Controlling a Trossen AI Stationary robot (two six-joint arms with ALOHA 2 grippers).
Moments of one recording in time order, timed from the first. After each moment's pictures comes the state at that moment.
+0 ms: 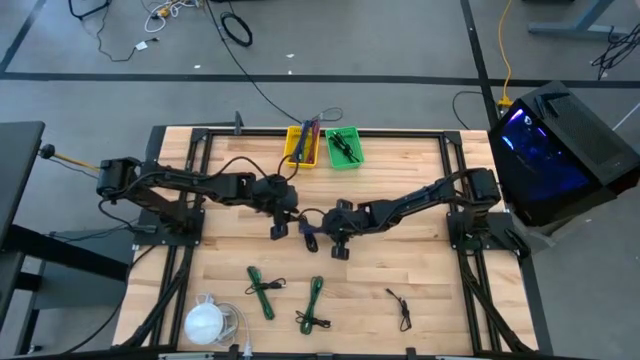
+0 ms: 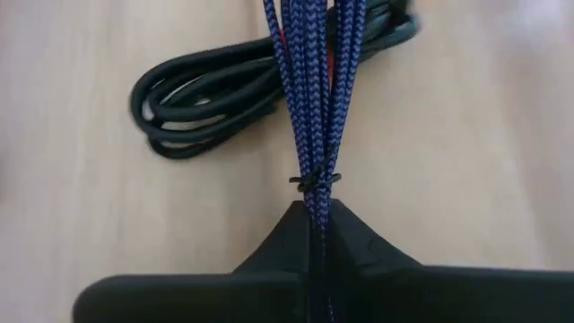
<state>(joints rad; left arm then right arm) 0.09 1.43 0.79 -0.17 0.07 -0.07 0.08 1.91 1.06 -0.12 0.09 0.13</state>
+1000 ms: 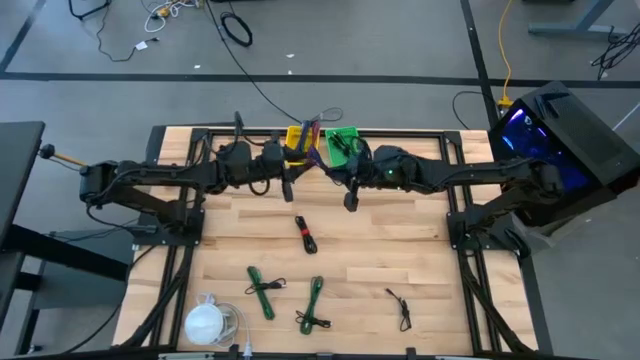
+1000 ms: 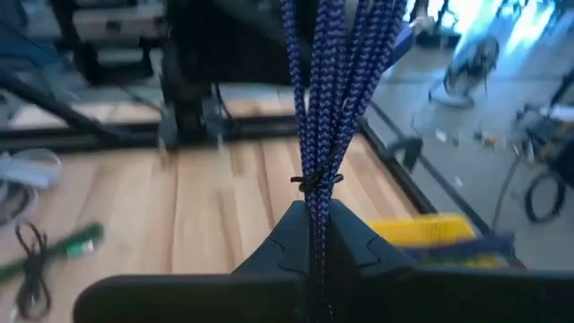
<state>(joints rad) 0.19 1.26 0.79 0.52 -0.06 0.04 -0.10 1.41 1.06 0.04 0.11 -0.04</state>
